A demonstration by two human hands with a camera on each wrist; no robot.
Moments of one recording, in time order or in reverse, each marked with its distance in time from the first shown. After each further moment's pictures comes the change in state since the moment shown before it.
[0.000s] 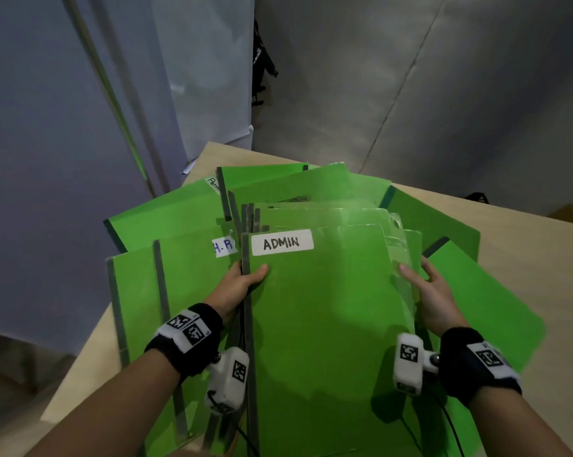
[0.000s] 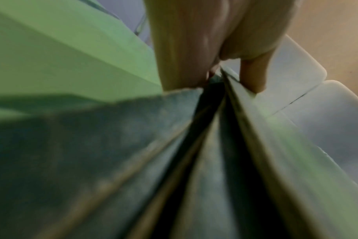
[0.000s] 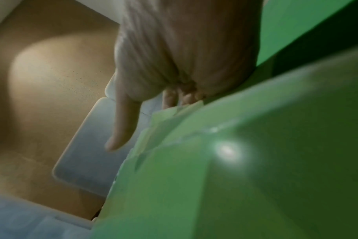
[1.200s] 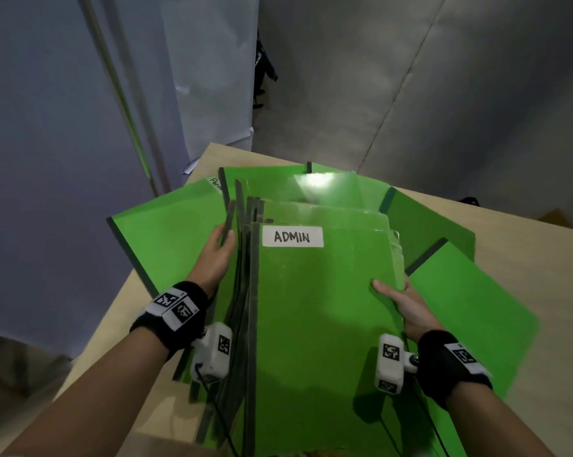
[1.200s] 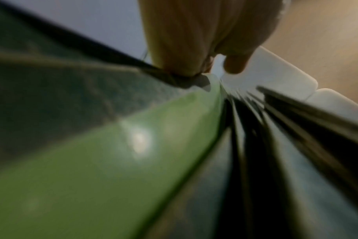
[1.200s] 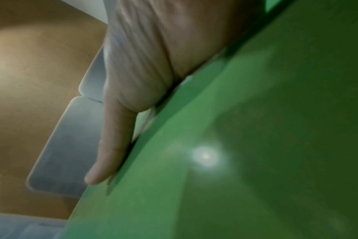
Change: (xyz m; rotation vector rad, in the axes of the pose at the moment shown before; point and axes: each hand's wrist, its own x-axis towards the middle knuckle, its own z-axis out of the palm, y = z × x) left_hand -0.003 0.023 -0.032 0.012 0.220 0.237; right_hand -0.015 0.010 0.026 0.010 -0.133 0.057
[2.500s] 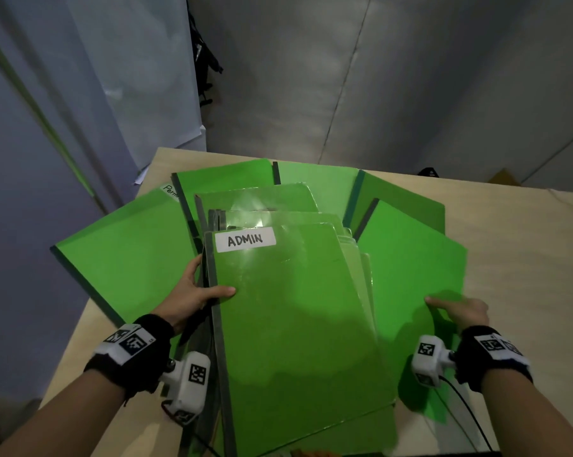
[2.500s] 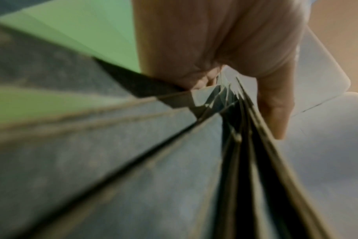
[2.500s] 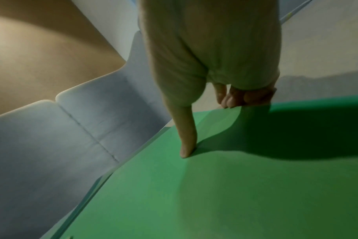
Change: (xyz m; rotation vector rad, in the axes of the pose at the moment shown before) left_hand 0.000 -0.025 0.000 -0.006 -0.288 -0.222; right_hand 0.017 0.068 -0.145 -0.302 0.776 0.417
